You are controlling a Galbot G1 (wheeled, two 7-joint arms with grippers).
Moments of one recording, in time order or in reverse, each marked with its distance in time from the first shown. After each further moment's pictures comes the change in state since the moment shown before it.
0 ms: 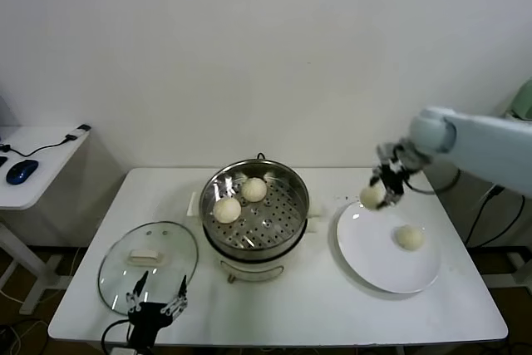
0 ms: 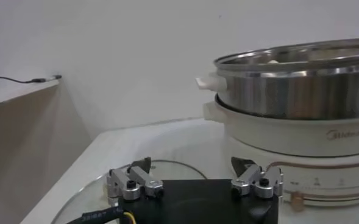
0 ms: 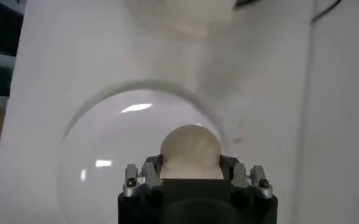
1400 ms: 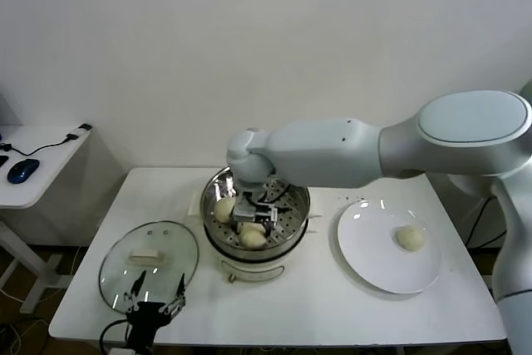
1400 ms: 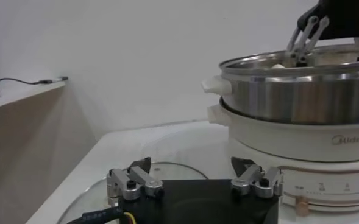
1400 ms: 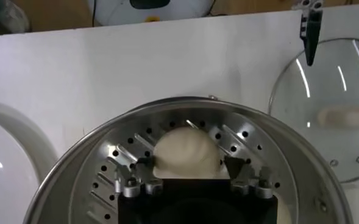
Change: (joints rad) left arm 0.006 -0.009 -0.003 -0.011 -0.001 -0.003 -0.008; right arm -0.176 0.569 0.030 0.023 -0.360 0.394 0.017
